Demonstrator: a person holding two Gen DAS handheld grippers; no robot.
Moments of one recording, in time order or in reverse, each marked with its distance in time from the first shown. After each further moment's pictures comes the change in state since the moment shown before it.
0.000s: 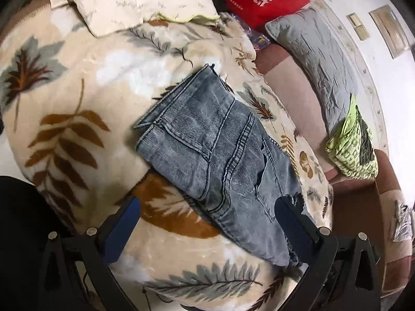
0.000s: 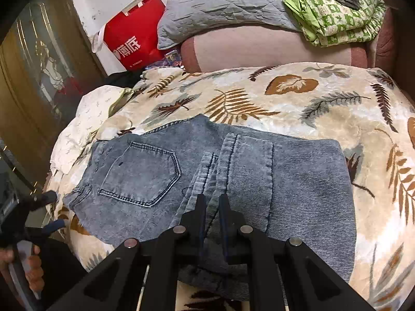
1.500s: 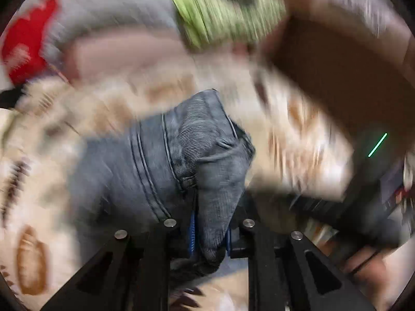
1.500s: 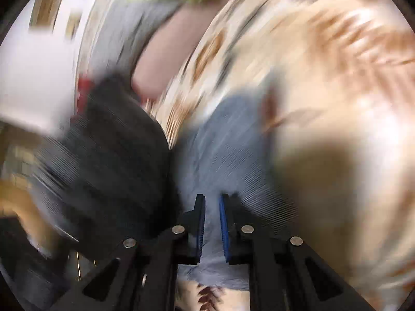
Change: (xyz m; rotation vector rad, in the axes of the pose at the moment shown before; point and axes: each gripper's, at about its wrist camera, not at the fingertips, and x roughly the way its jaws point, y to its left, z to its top) left arm 0.128 -0.297 -0.184 1.020 0.228 0.010; right arm -0.036 -0.192 -0.038 0.789 -0.048 0.184
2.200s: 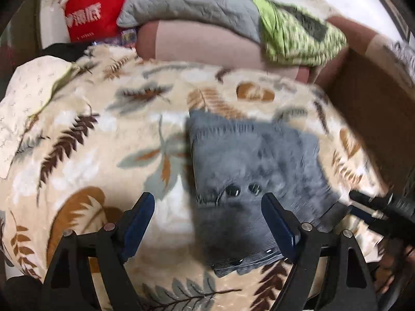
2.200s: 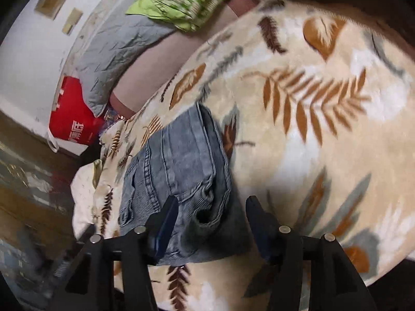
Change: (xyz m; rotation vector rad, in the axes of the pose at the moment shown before) left arm -0.086 0.130 -0.045 -0.249 -0.114 0.131; right arm -0.037 0.035 -0.030 -0.147 0.003 -0.185
